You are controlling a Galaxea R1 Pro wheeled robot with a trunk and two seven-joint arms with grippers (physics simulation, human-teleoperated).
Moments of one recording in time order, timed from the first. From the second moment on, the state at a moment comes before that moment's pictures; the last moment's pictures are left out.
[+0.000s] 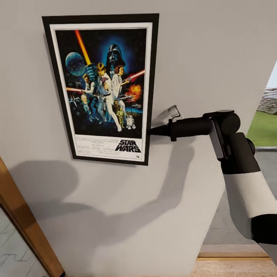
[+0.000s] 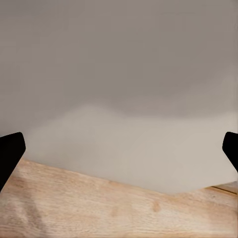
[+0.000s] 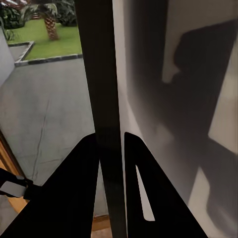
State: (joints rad) left arm -0.28 0.32 0.05 -0.03 0.72 -0.38 -0.94; right arm -1.17 -0.14 0.16 -1.38 -0.09 0.99 1.37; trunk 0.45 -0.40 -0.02
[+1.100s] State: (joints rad) left arm -0.27 0.32 0.05 -0.03 0.73 -0.38 -0.94; right arm -1.17 -0.14 0.15 -1.35 -0.09 1.00 1.37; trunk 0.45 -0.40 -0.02
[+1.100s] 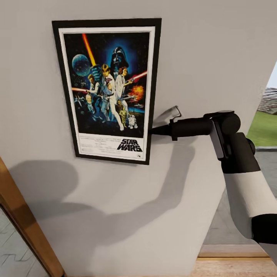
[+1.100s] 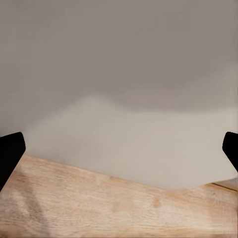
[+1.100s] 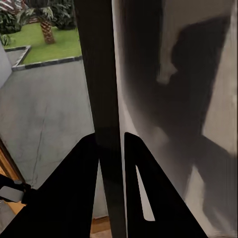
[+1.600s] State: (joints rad) left arm -0.26 0.32 0.05 -0.03 0.72 -0.38 -0.94; right arm -1.17 -0.14 0.09 -1.30 -0.10 0.99 1.42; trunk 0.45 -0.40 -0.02
